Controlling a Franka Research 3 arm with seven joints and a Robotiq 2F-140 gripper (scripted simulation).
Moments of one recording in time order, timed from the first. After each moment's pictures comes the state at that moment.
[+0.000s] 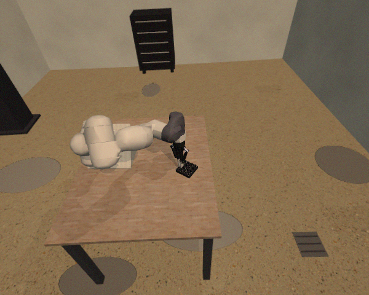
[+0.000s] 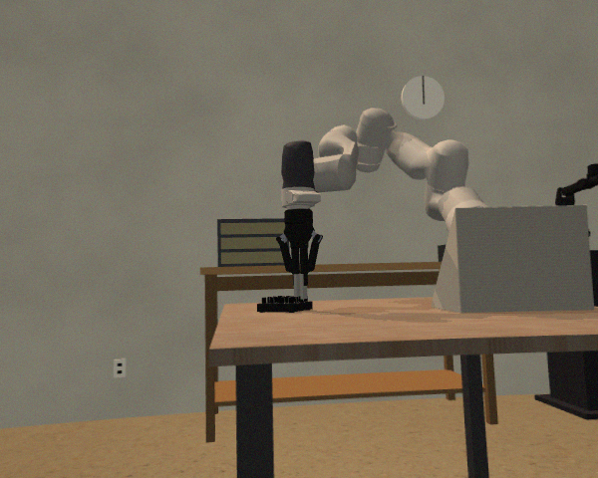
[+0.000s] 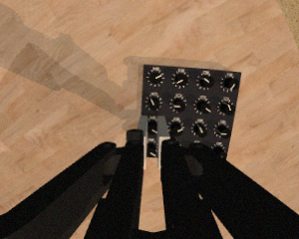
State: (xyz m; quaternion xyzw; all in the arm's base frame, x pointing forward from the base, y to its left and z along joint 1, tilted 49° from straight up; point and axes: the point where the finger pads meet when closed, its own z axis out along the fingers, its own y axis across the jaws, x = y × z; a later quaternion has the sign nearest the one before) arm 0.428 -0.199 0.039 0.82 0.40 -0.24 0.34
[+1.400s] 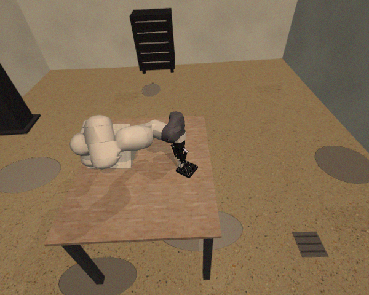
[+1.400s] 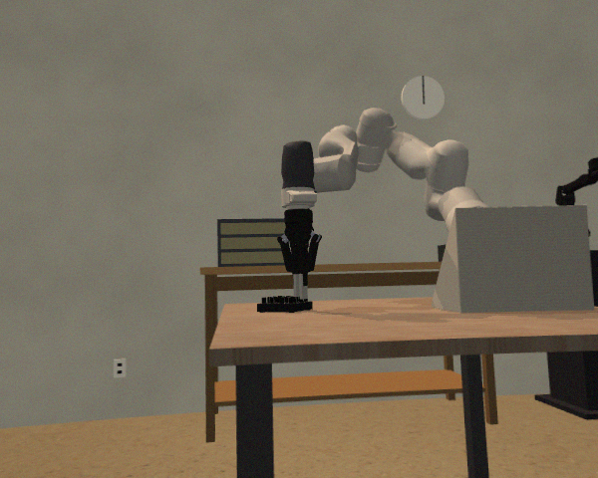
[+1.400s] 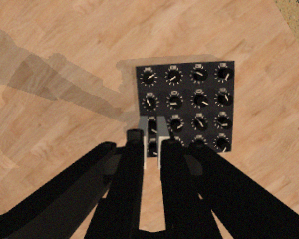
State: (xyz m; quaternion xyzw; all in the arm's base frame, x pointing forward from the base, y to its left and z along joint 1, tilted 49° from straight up) arm 0.428 -0.199 0.039 0.84 0.35 -0.21 0.36
